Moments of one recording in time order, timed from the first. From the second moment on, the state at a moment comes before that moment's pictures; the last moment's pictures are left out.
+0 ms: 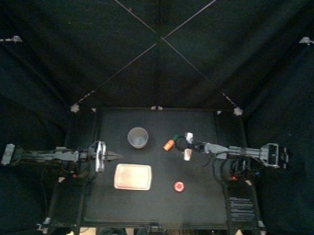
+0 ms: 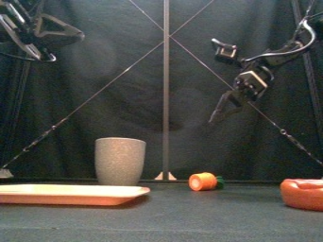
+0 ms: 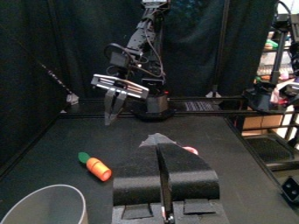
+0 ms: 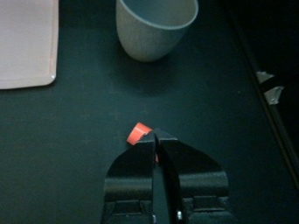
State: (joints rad) left arm 0.04 -1.00 1.22 0.03 -0.28 0.00; right arm -0.32 -0.30 0.84 -0.30 0.09 0.02
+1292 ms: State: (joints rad) left arm 0.04 -1.00 1.21 0.03 -0.26 0.00; right arm -0.36 0.13 0.62 -0.27 0.27 0.02
